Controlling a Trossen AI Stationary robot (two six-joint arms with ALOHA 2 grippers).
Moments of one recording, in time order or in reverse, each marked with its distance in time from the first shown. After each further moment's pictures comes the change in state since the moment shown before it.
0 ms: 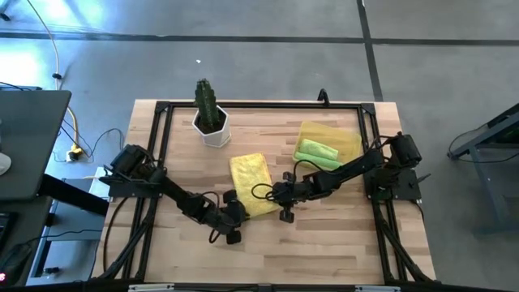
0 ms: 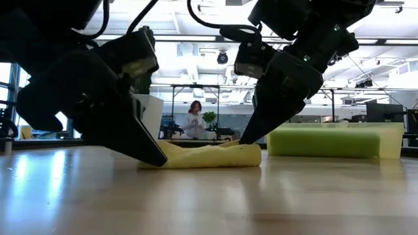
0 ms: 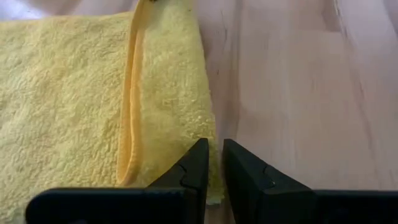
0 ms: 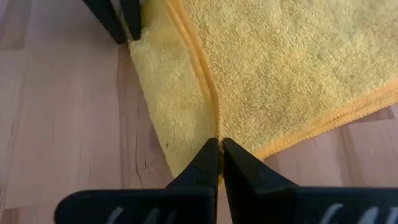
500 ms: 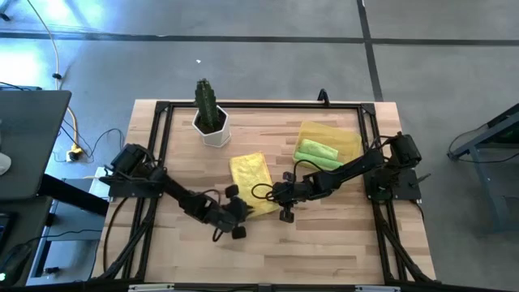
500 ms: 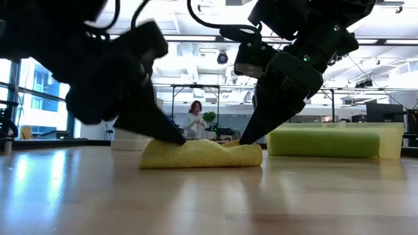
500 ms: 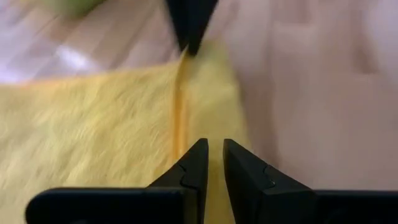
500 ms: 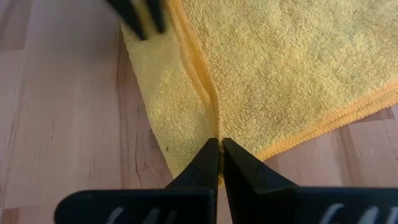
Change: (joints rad) left arm 0.017 -0.004 0.028 0.036 -0.135 0.105; right arm 0.000 0.000 0.000 0.001 0.000 0.000
